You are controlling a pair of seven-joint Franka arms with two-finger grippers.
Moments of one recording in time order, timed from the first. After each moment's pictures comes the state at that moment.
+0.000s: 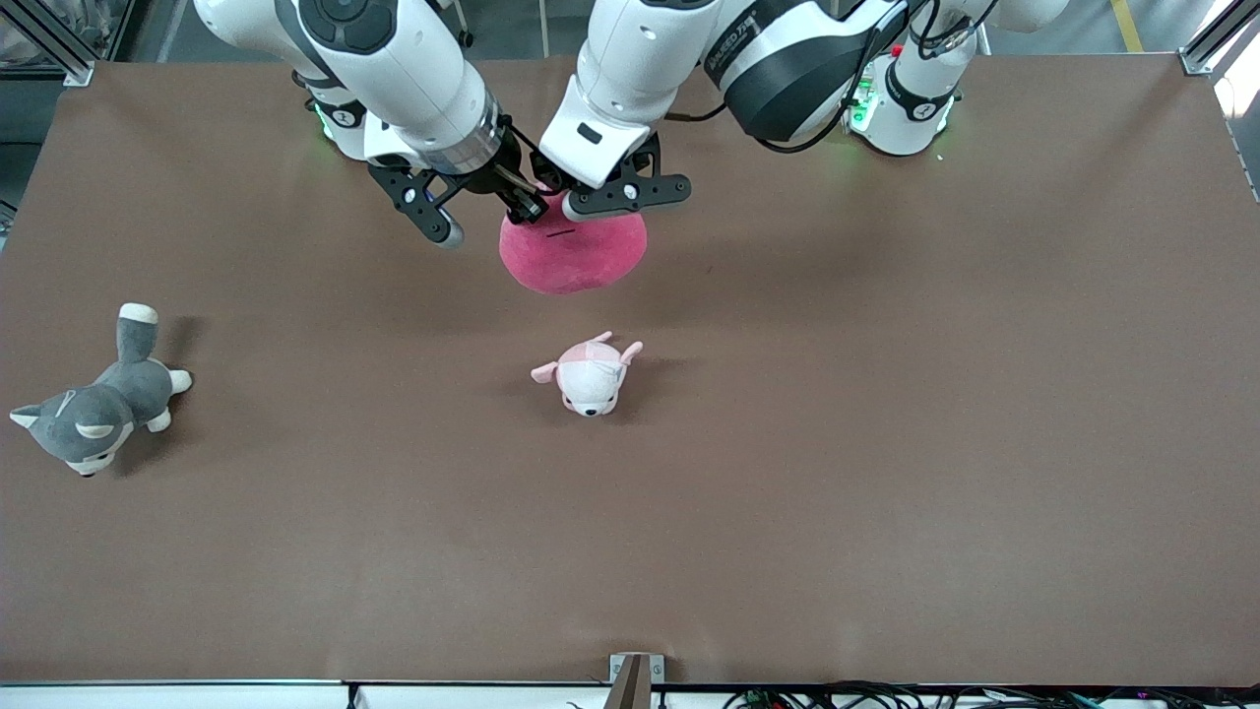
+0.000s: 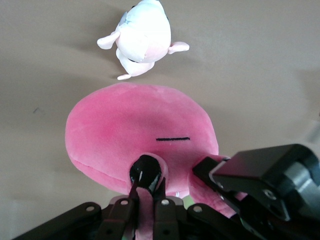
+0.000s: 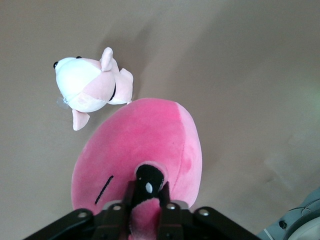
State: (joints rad) left arm -0.55 0.45 -0.43 -1.20 -0.12 1.78 -1.18; right arm 0.65 0.12 -0.01 -1.59 0.24 1.67 1.44
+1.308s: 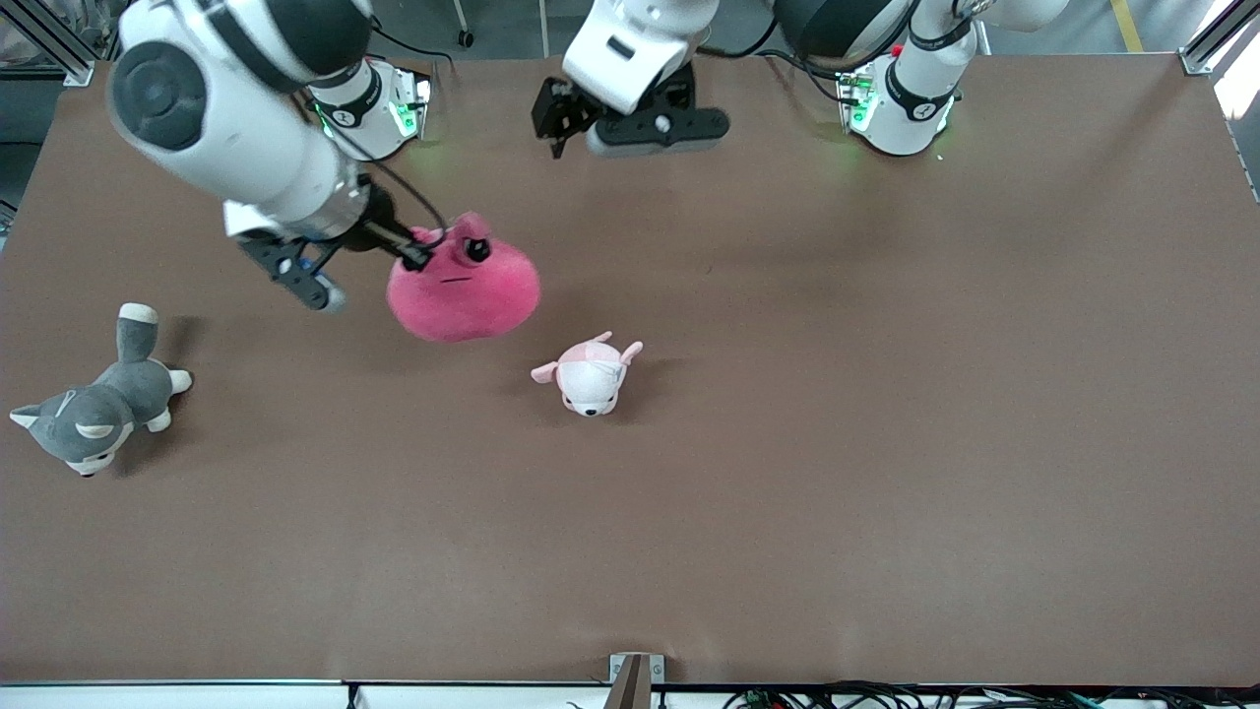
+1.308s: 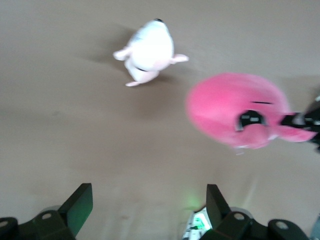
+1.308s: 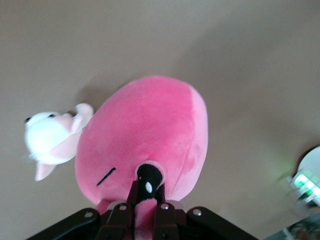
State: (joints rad) left arm -0.50 0.30 -0.43 -1.18 -0.11 1.62 -1.16; right arm 0.38 0.08 -0.04 -1.69 0.20 1.61 0.94
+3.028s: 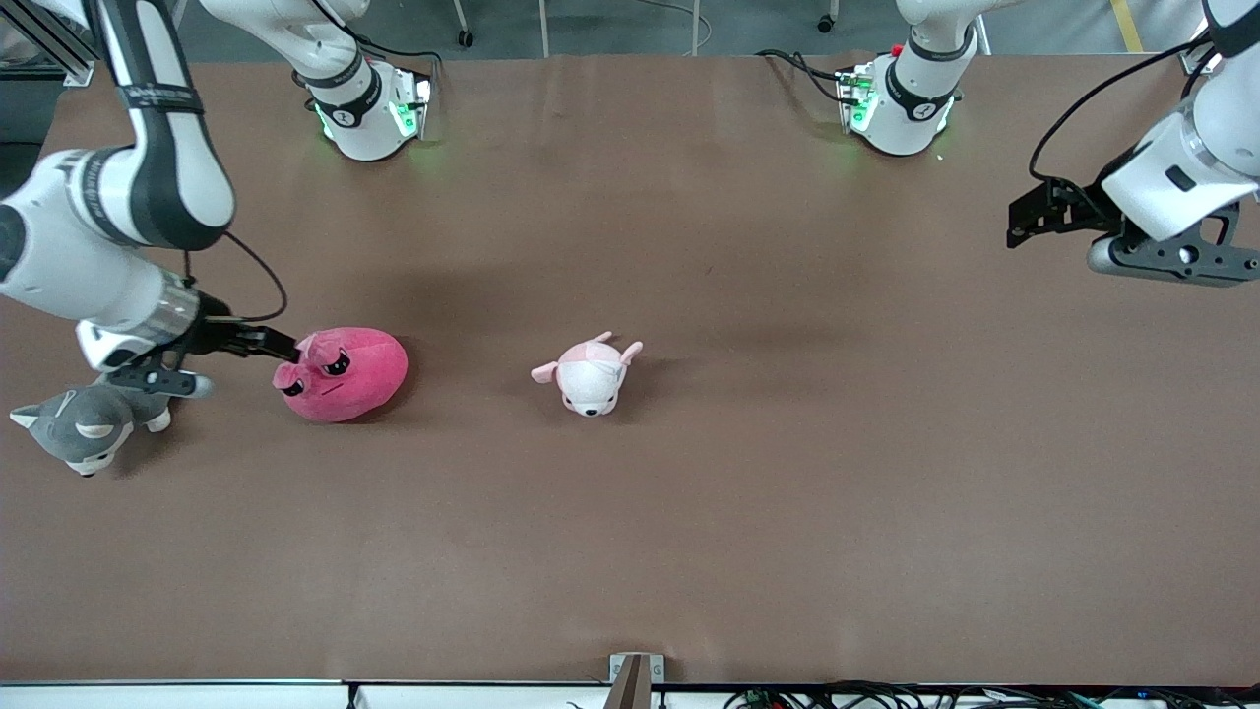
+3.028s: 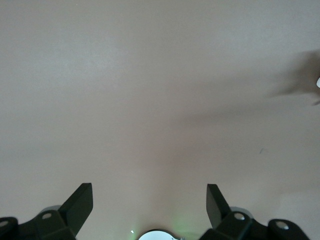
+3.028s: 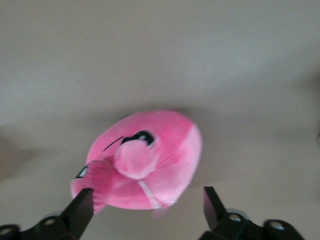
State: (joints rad) left arm 0.29 -0.01 -0.41 -1.63 -0.05 1.52 0.03; right arm -0.02 0.11 -0.05 -2.00 0.13 2.08 -0.07
